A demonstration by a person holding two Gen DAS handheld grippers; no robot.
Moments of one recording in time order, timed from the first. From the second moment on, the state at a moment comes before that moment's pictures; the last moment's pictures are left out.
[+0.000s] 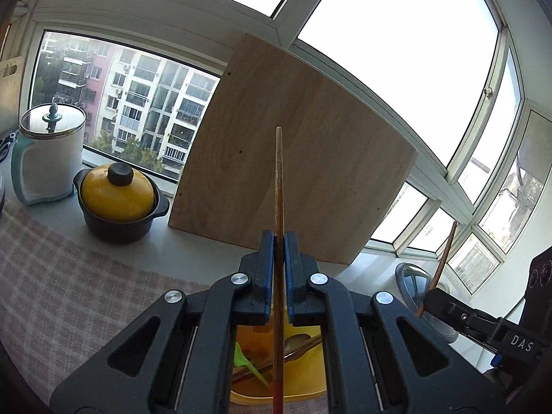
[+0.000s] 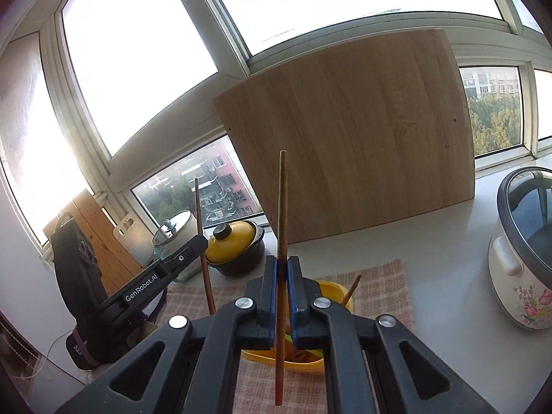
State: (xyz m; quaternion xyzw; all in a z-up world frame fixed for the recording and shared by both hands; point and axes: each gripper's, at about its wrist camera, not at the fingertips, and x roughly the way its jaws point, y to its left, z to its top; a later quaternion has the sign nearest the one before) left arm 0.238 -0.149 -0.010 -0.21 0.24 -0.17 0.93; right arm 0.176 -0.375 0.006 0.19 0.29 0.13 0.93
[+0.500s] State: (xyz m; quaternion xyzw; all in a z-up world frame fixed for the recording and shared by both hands) left arm 0.247 -0.175 -0.026 -0.17 0.22 -0.15 0.95; right arm 0.221 -0.384 0.000 0.19 0.27 0.11 0.94
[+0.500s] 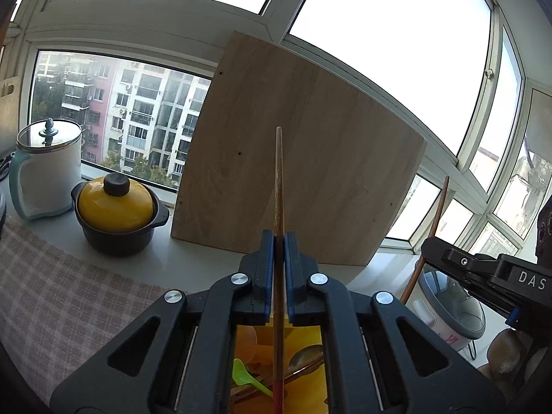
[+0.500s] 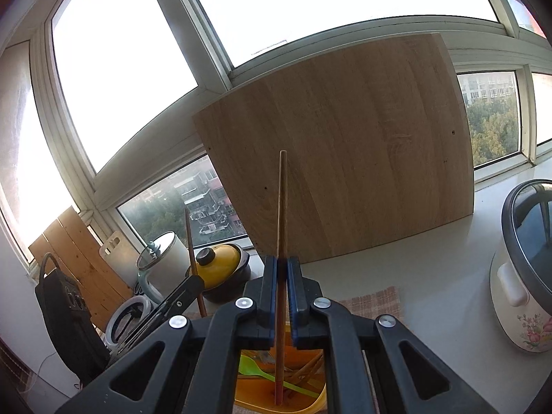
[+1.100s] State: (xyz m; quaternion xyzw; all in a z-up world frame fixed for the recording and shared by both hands) left arm 0.248 -0.177 -0.035 -0.16 0.20 -0.14 0.96; right arm 0.224 -0.370 -0.034 0.17 0.30 0.11 0.93
